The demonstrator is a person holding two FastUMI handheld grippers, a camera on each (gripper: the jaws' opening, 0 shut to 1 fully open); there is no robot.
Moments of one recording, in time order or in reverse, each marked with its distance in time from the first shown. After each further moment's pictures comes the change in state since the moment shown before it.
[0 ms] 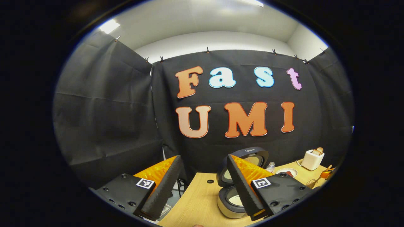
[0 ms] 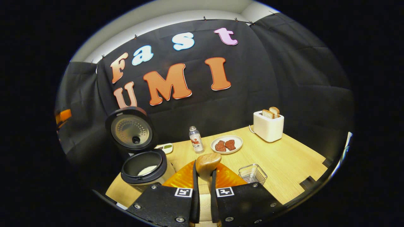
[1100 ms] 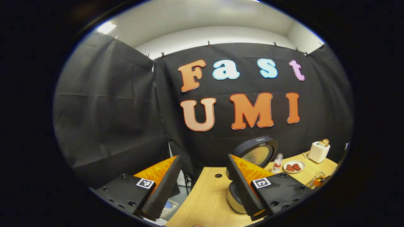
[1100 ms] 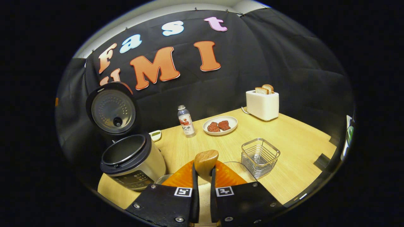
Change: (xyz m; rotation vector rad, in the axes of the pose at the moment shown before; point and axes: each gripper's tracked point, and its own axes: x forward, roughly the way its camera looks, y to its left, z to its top) left arm 0.002 0.019 -0.022 0.029 0.053 0.028; right arm 0.035 0.010 -0.080 0.139 0.076 -0.047
